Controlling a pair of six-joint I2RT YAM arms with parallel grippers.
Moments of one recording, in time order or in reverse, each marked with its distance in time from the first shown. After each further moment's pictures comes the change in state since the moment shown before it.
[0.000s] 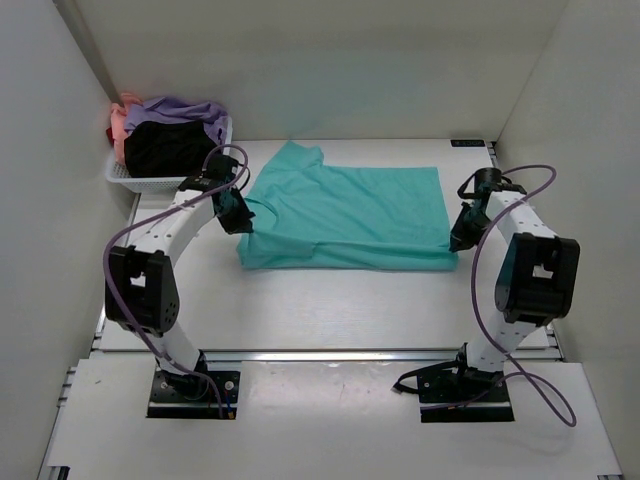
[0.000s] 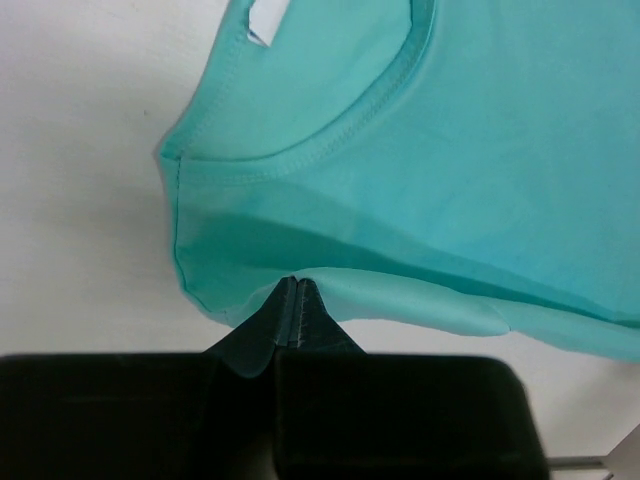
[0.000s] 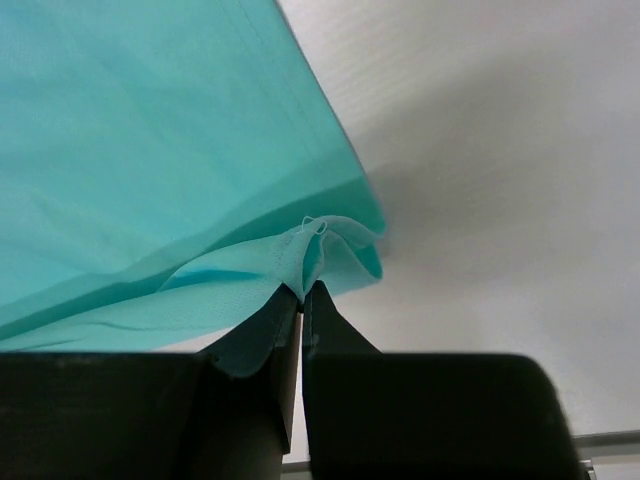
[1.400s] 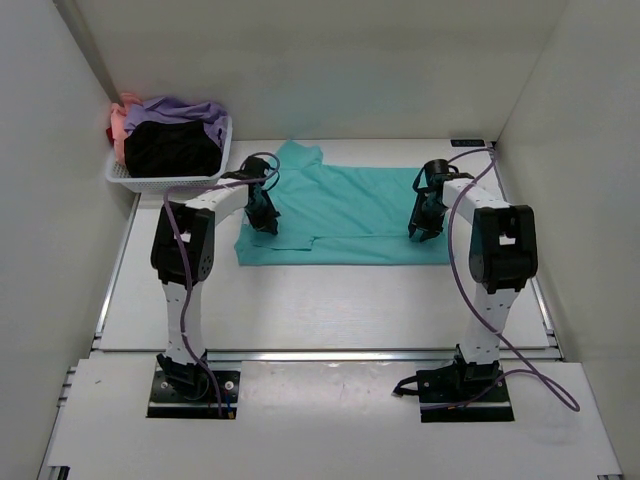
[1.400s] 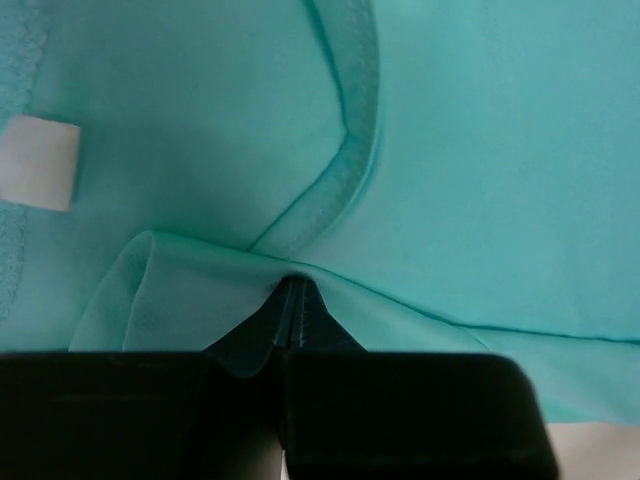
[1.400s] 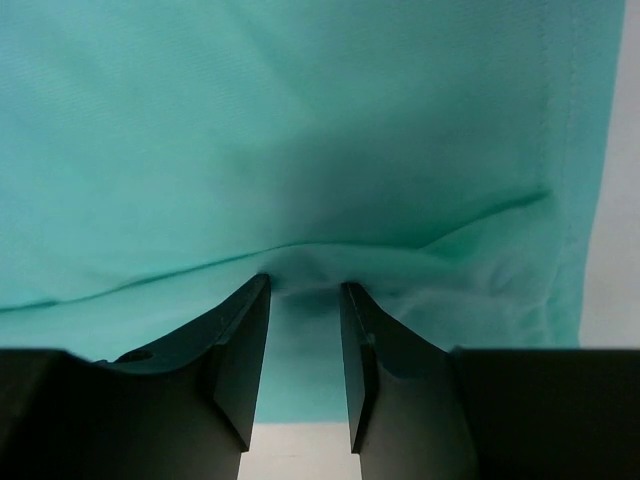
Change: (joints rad) left arm -0.066 0.473 0.253 0.101 0.050 -0.009; right arm 0.226 0.271 0.193 0.117 0.016 0.020
